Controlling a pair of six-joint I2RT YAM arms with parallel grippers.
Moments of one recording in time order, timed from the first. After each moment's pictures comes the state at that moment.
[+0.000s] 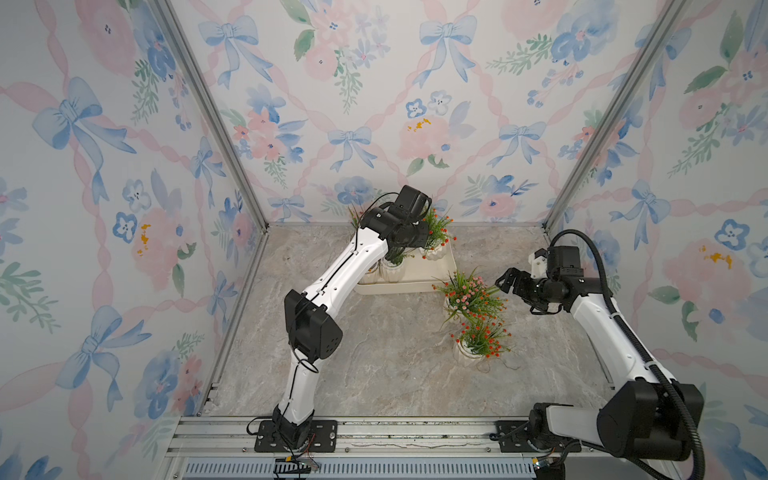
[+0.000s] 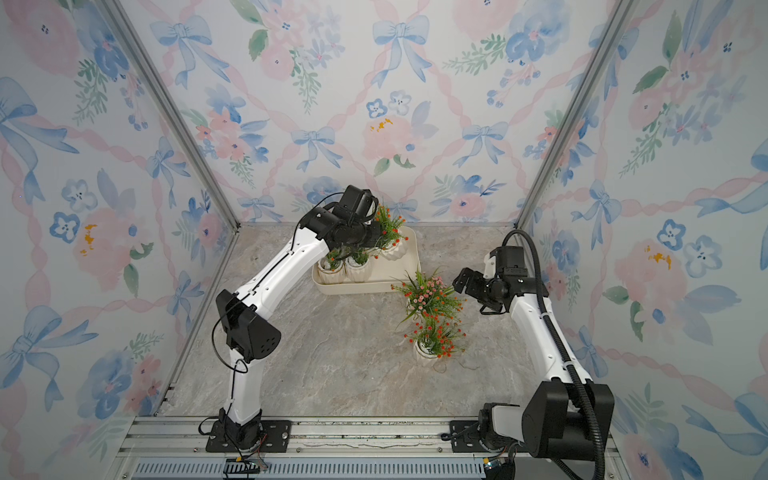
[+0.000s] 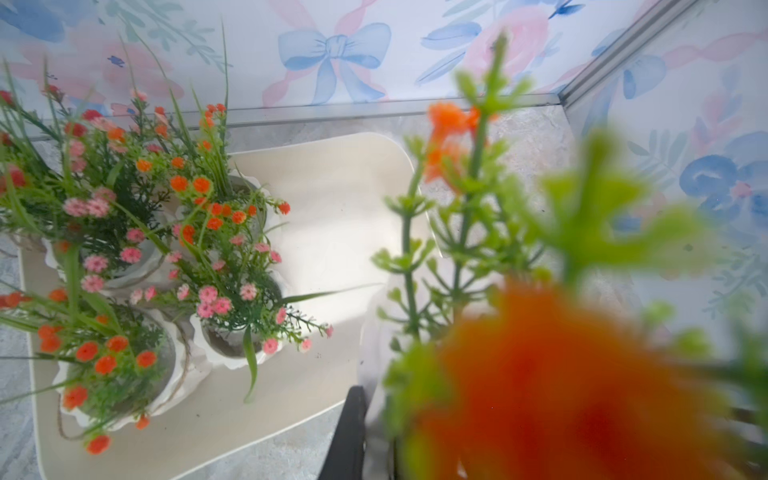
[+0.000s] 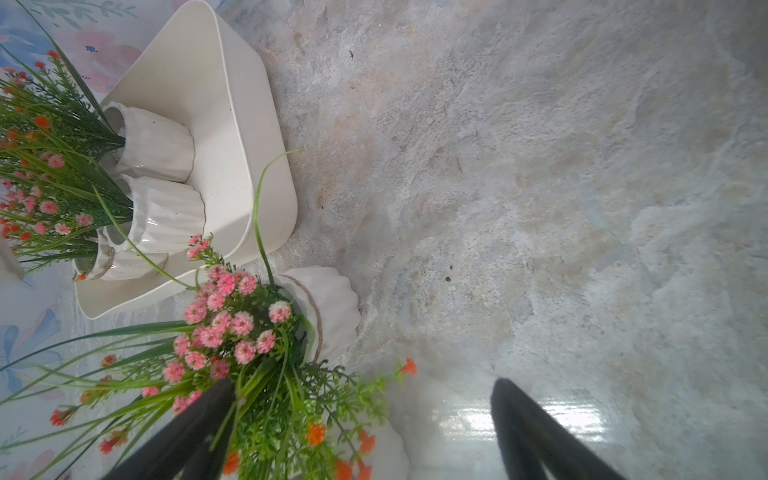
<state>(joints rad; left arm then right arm) -0.61 2.15 2.36 -1.01 -0.07 -0.43 -0.05 1.45 1.24 -0.75 -0.28 0.38</state>
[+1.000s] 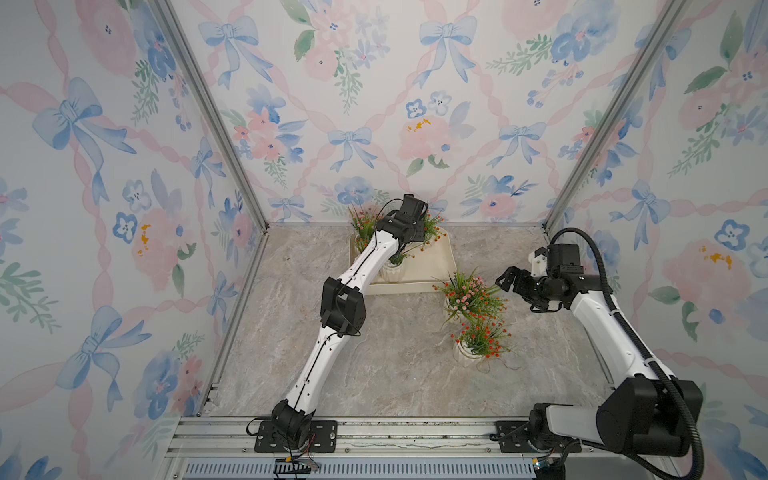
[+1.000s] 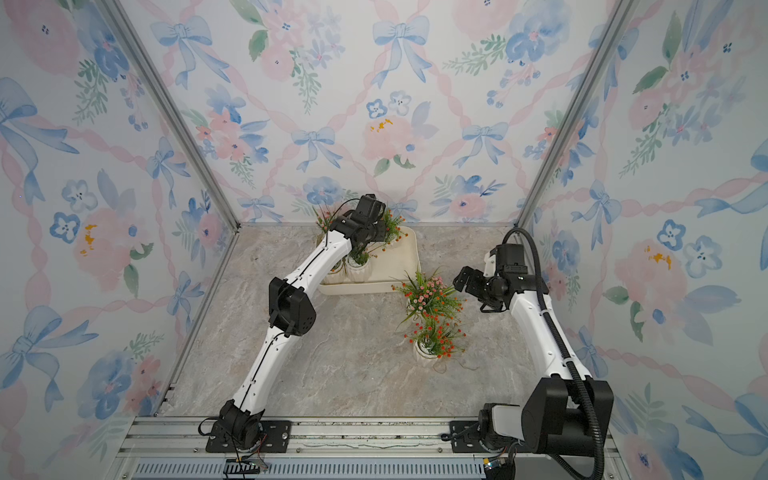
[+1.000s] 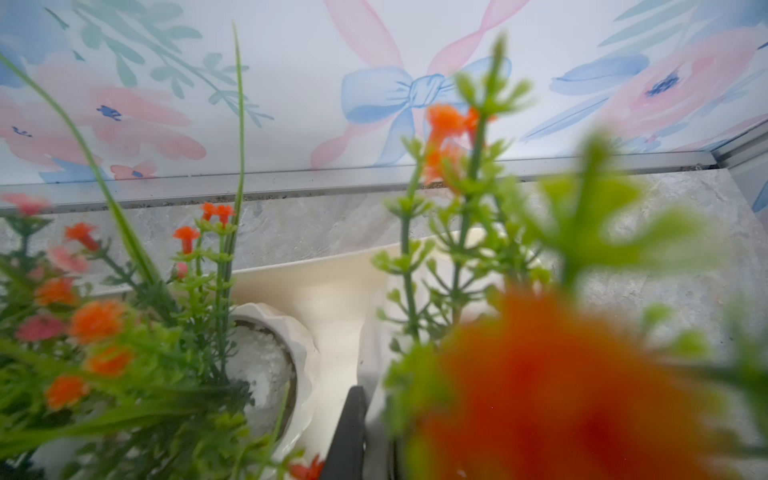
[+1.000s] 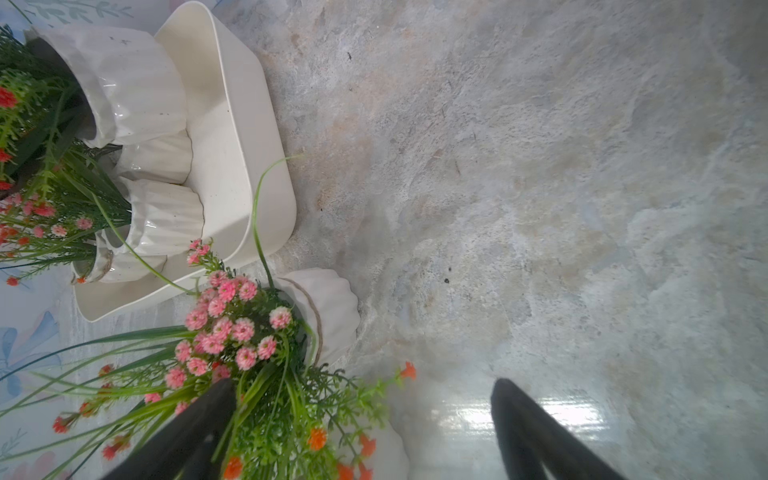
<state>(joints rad) -0.53 2.61 2.68 -0.80 -0.18 -0.38 -0.05 1.47 1.26 -0.77 -0.28 0.38</state>
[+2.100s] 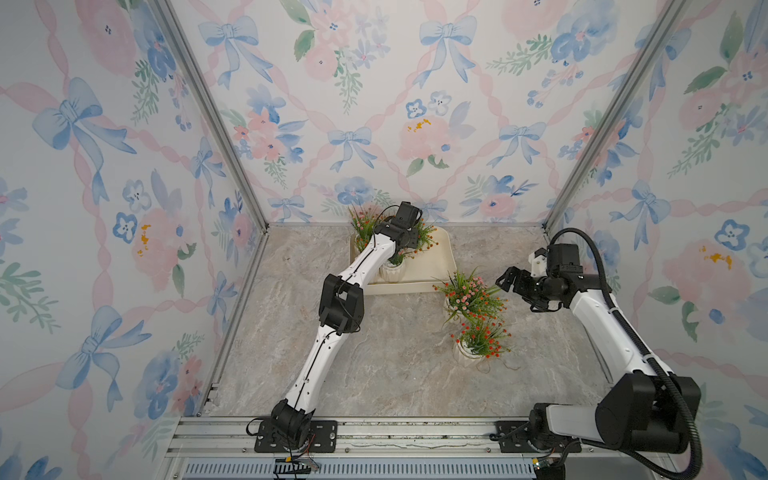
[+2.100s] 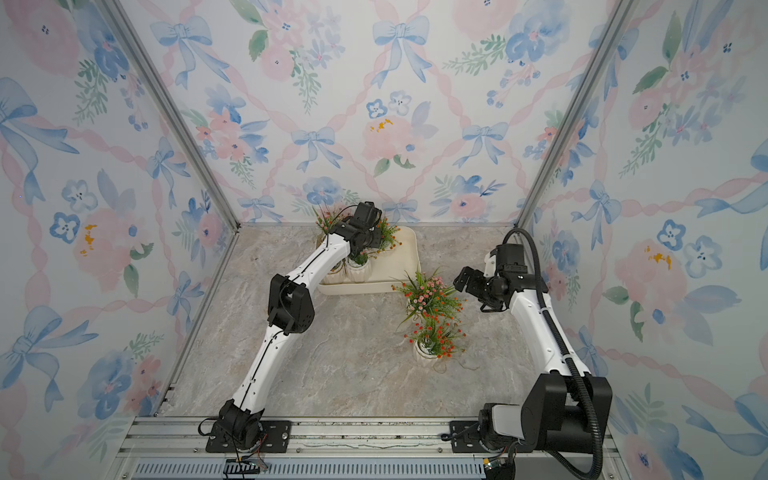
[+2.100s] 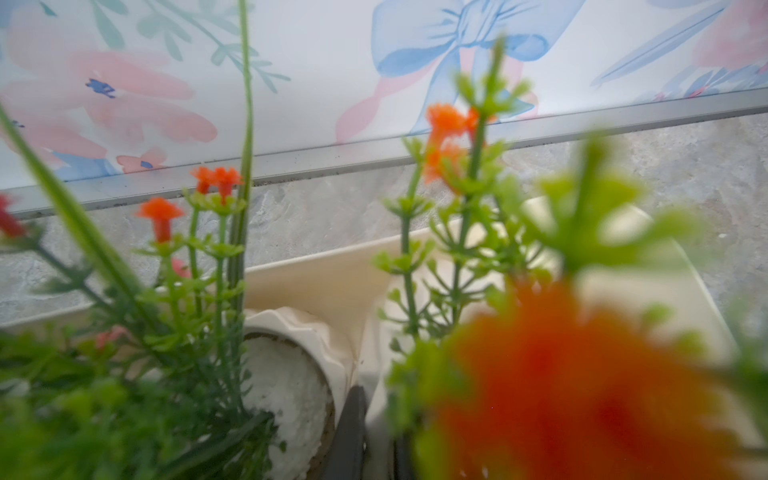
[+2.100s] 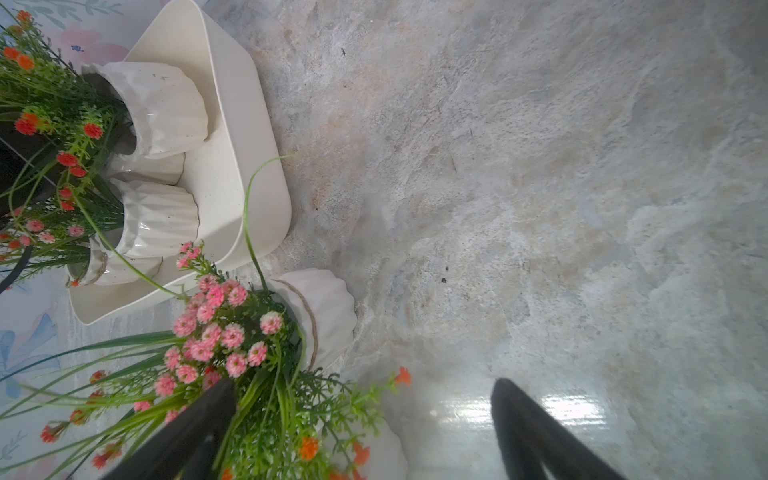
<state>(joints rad) -0.50 2.62 2.58 -0.74 -0.20 -0.27 -0.05 1.49 1.26 -0.77 -0.28 0.38</state>
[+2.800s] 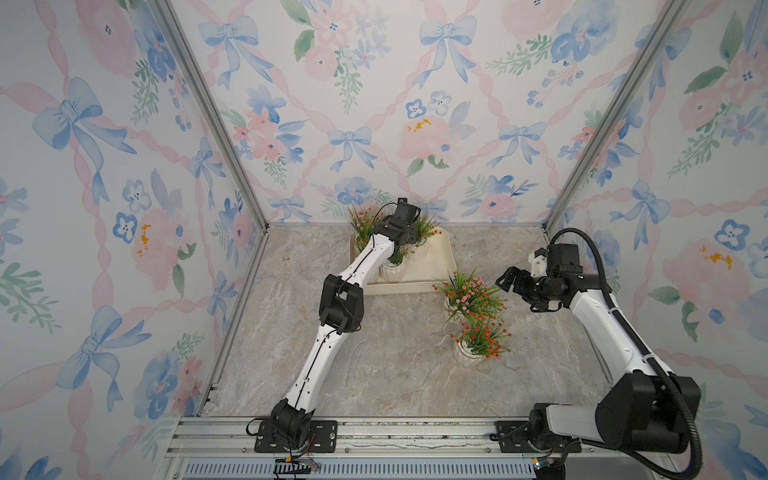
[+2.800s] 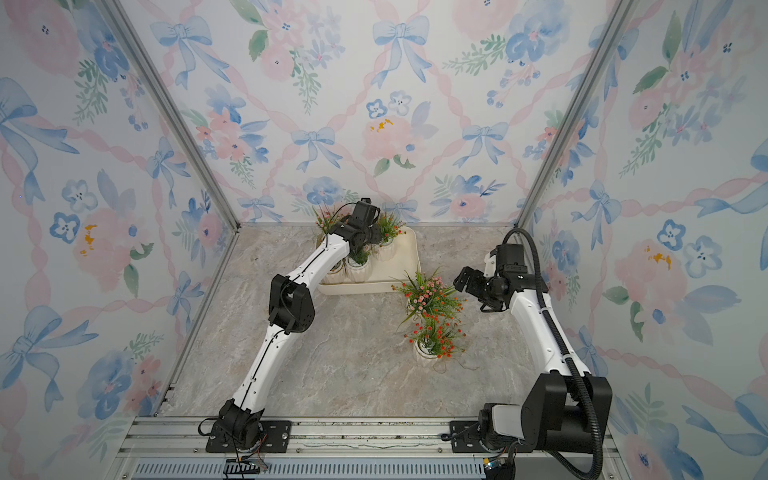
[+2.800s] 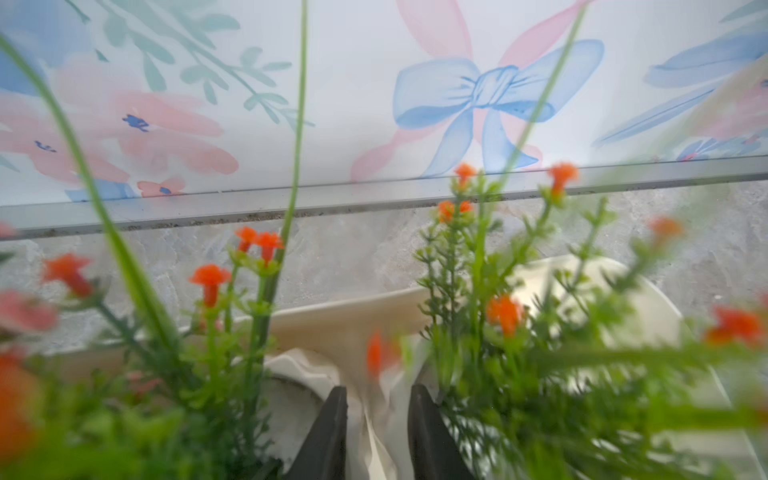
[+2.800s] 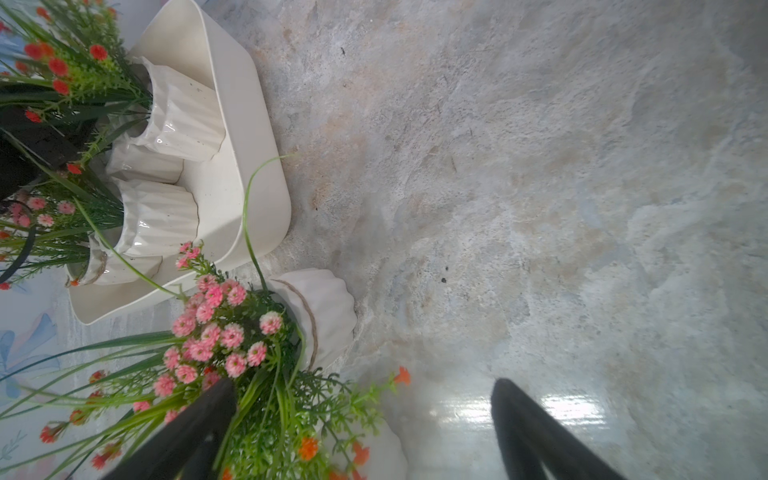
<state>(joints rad) -0.49 2.65 2.60 -0.65 -0.22 -0.32 -0.05 1.49 1.26 -0.77 -0.28 0.38</state>
